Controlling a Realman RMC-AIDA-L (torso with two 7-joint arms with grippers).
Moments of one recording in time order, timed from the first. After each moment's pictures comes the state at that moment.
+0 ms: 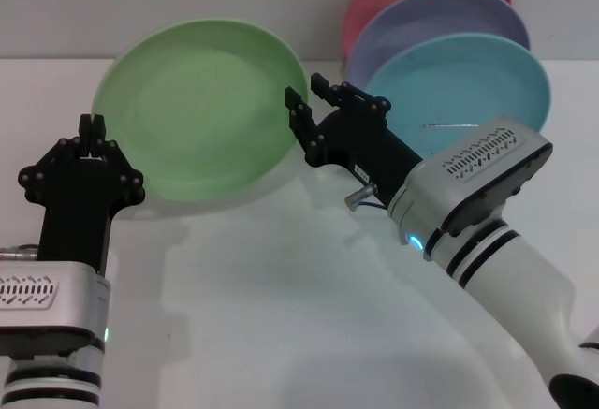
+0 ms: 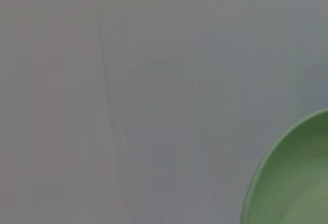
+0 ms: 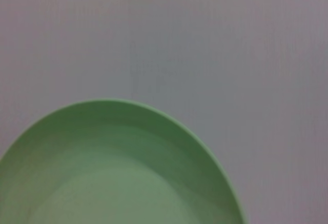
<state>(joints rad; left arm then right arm) -0.17 -2.08 2.70 0.94 -1.42 1.30 0.82 0.66 2.09 0.29 0.54 -1.88 -0.99 -0.08</state>
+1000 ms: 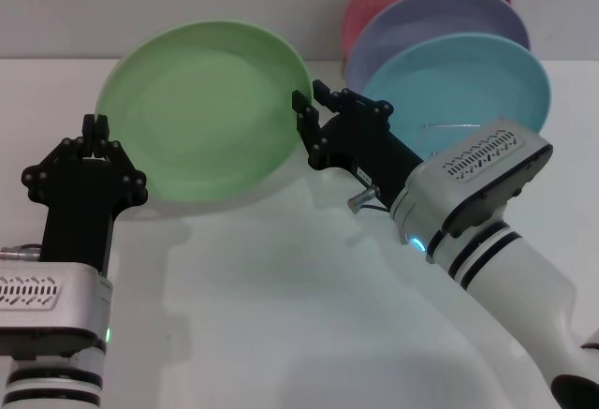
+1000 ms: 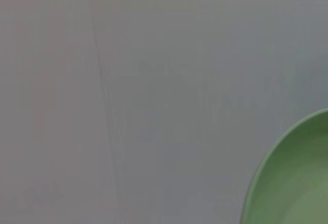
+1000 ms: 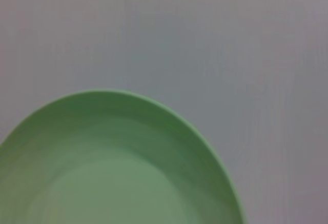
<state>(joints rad) -0.17 -2.08 2.71 0.94 -1.42 1.30 0.82 0.66 2.09 0.29 0.53 -1.88 -0.98 -0.08</state>
